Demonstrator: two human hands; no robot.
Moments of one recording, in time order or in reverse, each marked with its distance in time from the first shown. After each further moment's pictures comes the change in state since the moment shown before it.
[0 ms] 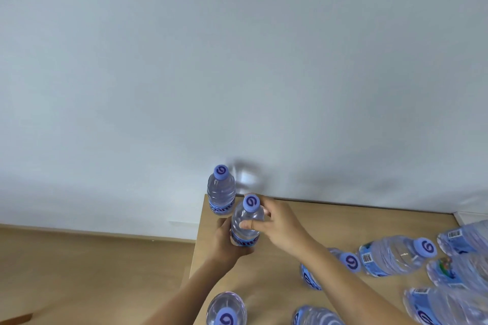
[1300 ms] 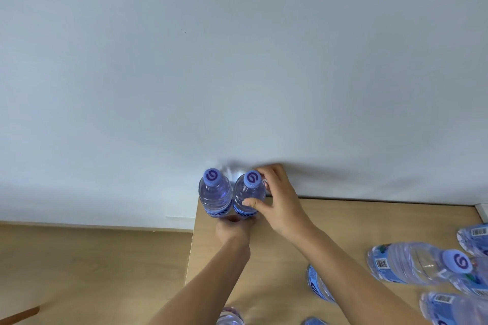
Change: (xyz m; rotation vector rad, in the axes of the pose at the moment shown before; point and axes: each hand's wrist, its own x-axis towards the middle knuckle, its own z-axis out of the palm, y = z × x) left_hand 0.058 0.029 0.043 -0.410 0.398 -0.609; right_hand 0.054 0.026 -0.010 -0.220 0.193 -0.199
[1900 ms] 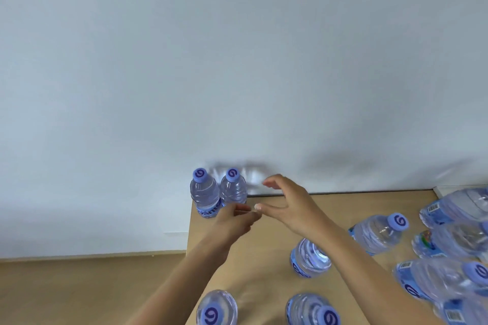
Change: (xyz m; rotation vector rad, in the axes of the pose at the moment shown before) left_hand -0.098 0.039 -0.047 0.289 -0.547 0.280; right_hand -0.064 -0.019 -0.068 -0.031 -0.070 0.194
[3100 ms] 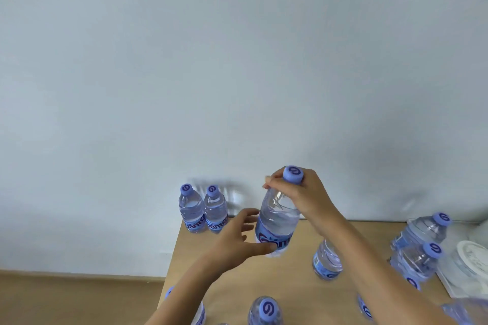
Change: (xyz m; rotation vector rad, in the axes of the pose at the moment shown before) left_hand -0.095 0.032 0.077 0.331 -0.082 0.358; right_hand -0.068 -0.063 -0.128 0.526 0.101 -0.070
